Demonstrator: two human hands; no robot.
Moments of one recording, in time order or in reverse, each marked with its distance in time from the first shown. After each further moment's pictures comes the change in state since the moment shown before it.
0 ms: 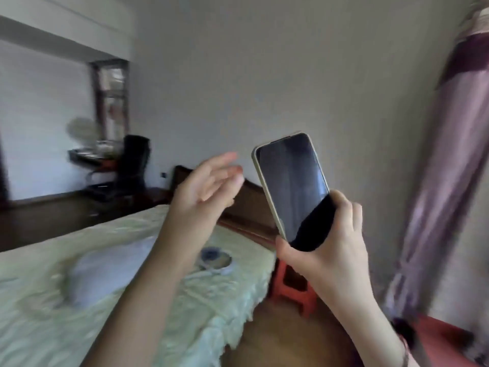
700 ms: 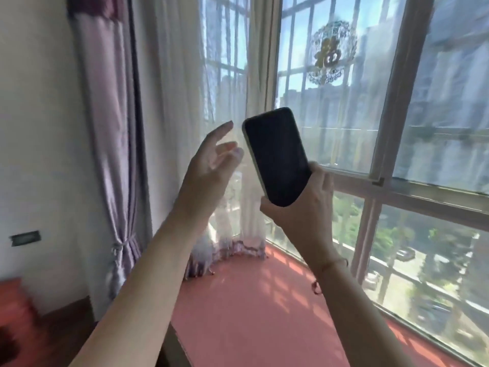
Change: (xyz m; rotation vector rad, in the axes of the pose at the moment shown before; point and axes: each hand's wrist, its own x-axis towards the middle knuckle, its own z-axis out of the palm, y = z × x) left_hand -0.002 -0.049 0.500 -0.635 -0.928 -0.014; right_hand 0.011 0.237 -0.347 -0.957 0.688 0.334
